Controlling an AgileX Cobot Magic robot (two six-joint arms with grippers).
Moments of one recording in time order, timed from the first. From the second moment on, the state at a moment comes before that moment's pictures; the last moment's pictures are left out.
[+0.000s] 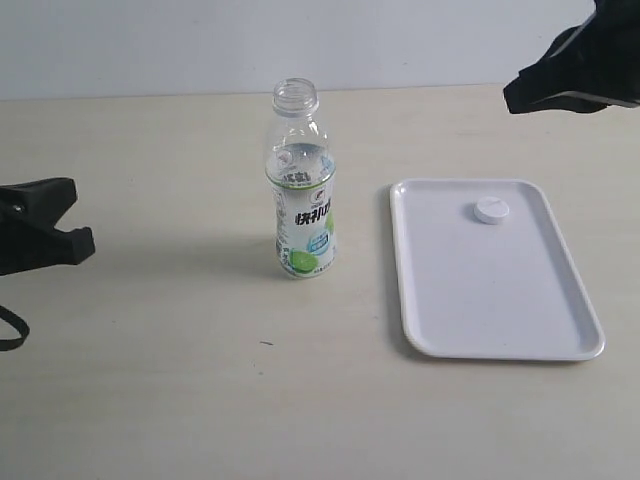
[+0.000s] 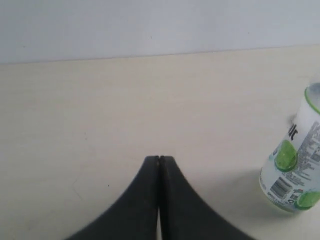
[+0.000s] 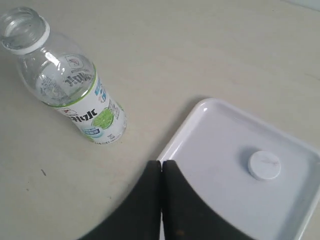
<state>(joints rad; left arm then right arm) -0.35 1.28 -0.25 -0.01 -0.60 -0.09 -0.01 1.31 -0.98 0.65 0.76 -0.74</state>
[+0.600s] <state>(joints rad) -0.35 1.13 -0.25 -0.01 -0.56 -0.10 -0.01 1.29 -0.97 0.65 0.75 -0.70</state>
